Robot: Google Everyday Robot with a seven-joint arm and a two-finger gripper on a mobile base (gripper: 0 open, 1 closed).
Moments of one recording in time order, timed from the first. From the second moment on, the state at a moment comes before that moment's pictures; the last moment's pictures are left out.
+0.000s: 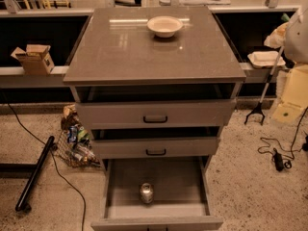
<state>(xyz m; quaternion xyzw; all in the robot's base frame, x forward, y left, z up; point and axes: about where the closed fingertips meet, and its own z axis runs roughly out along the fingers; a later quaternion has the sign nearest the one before) 0.438 -0.217 0.977 -0.60 0.78 -0.04 0.16</state>
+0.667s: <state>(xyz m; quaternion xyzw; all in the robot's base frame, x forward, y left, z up) 0.441 -0.208 0.948 -0.60 0.78 -0.02 0.16</state>
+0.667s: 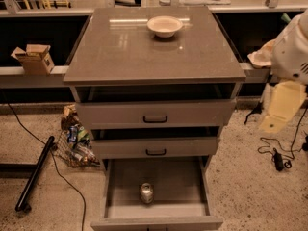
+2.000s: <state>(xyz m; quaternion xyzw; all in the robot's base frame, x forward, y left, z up) 0.457 -0.113 0.770 -0.58 0.78 0.11 0.22</state>
